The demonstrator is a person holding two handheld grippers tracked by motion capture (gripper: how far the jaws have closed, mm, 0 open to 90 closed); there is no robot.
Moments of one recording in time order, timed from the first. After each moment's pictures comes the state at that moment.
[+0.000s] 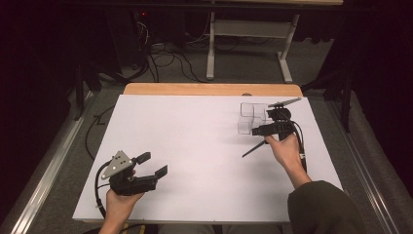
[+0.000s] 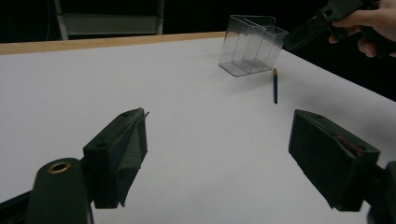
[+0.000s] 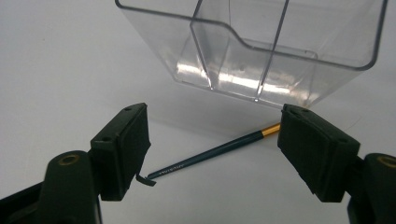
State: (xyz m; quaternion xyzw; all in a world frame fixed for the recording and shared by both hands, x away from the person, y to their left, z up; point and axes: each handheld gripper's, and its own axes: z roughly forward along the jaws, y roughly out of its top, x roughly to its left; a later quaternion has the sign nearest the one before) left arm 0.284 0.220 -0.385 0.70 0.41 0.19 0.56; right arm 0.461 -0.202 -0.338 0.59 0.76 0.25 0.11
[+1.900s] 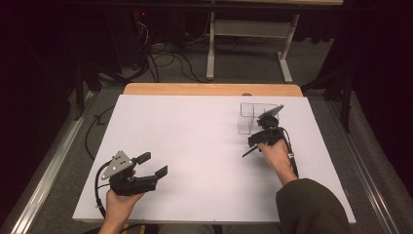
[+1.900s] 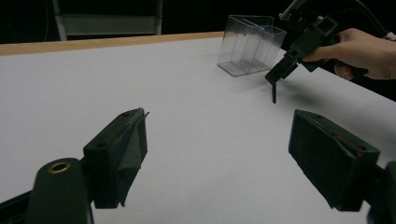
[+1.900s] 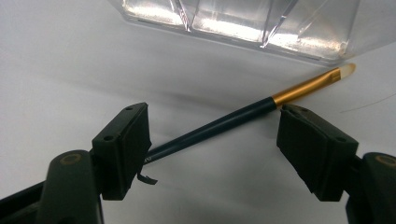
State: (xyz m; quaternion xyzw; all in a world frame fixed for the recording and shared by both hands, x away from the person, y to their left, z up) left arm 0.283 0.220 -0.384 0.70 0.41 0.19 0.56; right arm 0.482 -0.190 -0.391 0.62 0.77 0.13 0.08
